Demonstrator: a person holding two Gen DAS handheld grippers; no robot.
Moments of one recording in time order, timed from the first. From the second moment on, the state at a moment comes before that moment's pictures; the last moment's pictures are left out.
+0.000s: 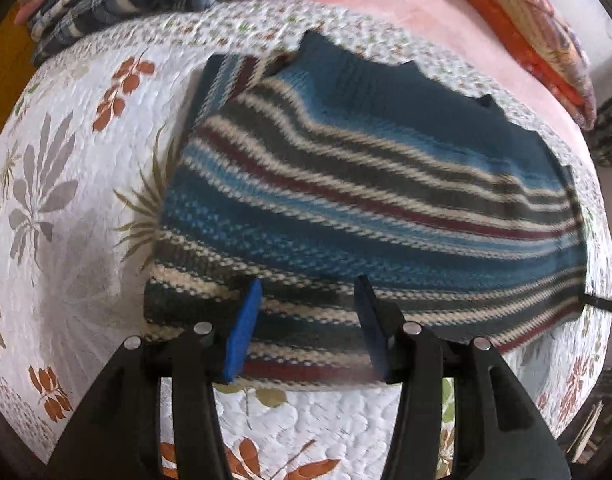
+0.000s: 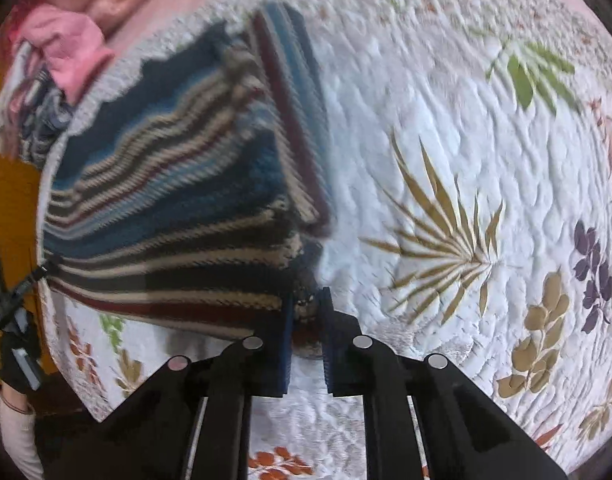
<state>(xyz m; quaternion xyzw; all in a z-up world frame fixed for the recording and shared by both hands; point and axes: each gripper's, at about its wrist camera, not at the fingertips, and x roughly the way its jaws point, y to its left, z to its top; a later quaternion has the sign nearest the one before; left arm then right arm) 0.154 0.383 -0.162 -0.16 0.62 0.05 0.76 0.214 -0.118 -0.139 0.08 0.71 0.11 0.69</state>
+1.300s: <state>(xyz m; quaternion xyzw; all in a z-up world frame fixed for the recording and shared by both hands) 0.176 0.368 -0.165 -0.17 0.58 0.01 0.80 0.261 -0.121 -0.139 0.19 0.63 0.19 0.73</state>
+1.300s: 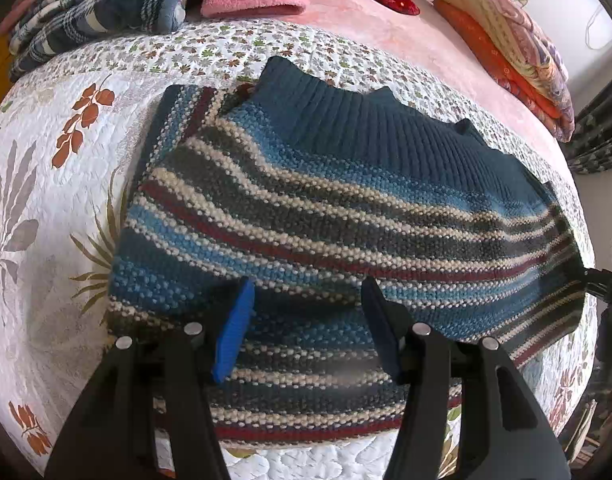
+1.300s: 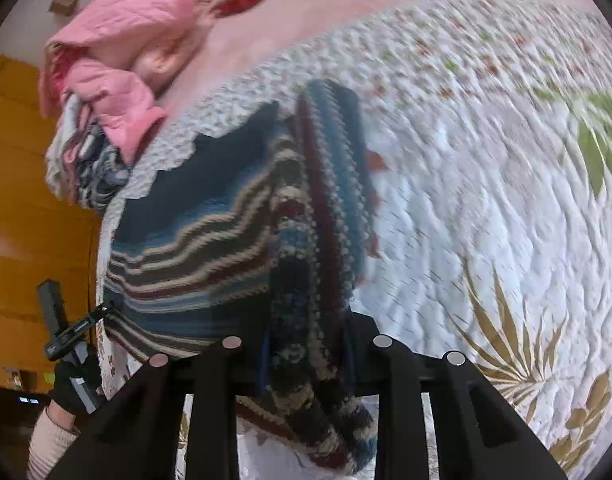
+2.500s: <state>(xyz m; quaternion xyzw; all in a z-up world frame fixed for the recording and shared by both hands) 0.176 0.391 -0.141 -0.20 0.55 0.01 0.81 0.258 -0.016 -0.060 0.15 0.61 0.22 0.75</state>
